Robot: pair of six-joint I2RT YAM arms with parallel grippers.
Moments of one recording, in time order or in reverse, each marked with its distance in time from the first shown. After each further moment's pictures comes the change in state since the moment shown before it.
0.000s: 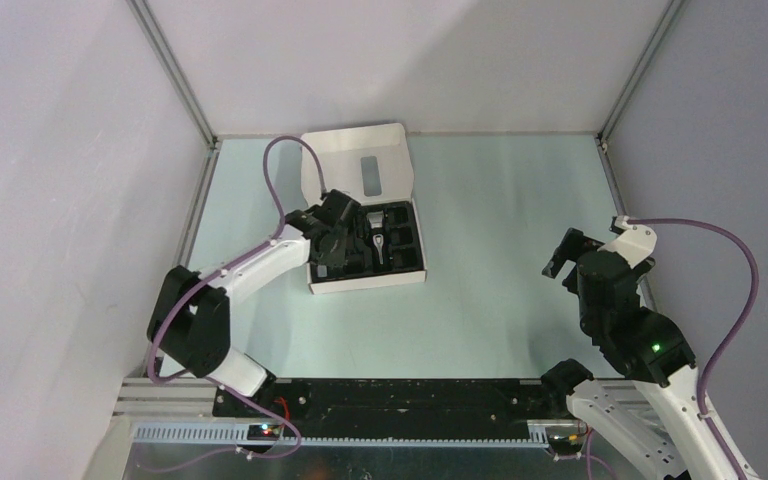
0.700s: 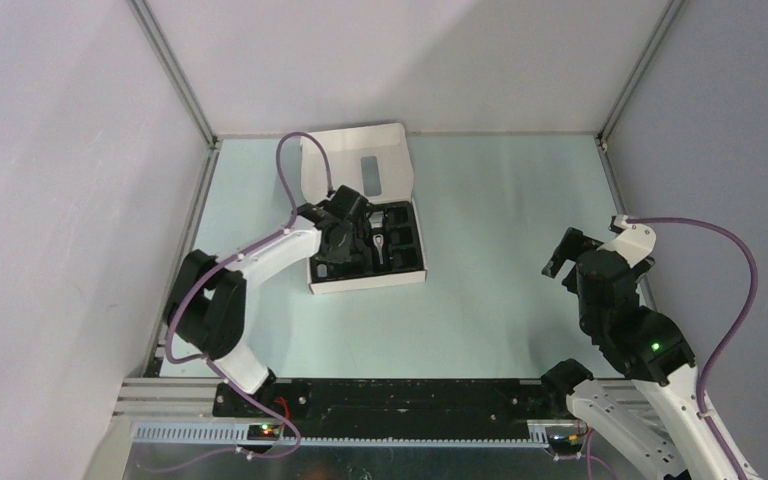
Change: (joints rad) left arm 0.002 0.124 0.061 0.002 -0.029 0.009; right arm 0.000 0.006 0.001 0.000 0.000 0.000
